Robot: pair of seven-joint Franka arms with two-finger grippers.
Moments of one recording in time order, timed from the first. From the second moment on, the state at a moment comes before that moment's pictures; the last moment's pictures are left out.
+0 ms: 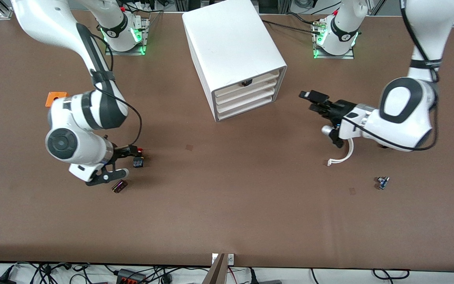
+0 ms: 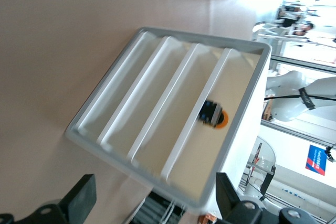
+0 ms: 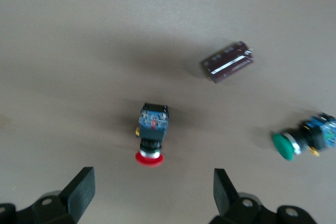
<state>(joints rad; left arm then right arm) -0.06 0.36 -0.10 -1.83 -0.84 1.51 0.52 0.28 0.61 -0.05 -1.51 0.01 1.95 -0.05</state>
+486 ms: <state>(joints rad) -0.07 0.43 -0.16 -2.05 -1.07 1.66 0.90 0.29 0.70 -0.05 -1.51 0.08 1.97 0.03</state>
